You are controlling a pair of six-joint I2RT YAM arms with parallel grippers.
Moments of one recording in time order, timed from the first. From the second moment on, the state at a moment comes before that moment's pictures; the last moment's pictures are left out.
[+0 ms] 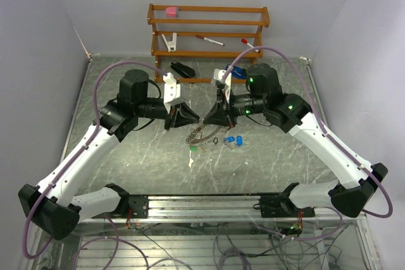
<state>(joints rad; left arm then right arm) -0.54 1.11 1.14 -0.37 0.98 0.33 0.73 1.28 1.42 -0.61 -0.72 -0.17</state>
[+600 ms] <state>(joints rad) -0.56 1.13 1.15 -0.36 1.00 0.33 0.73 1.28 1.42 -0.60 -0.72 -0.17</state>
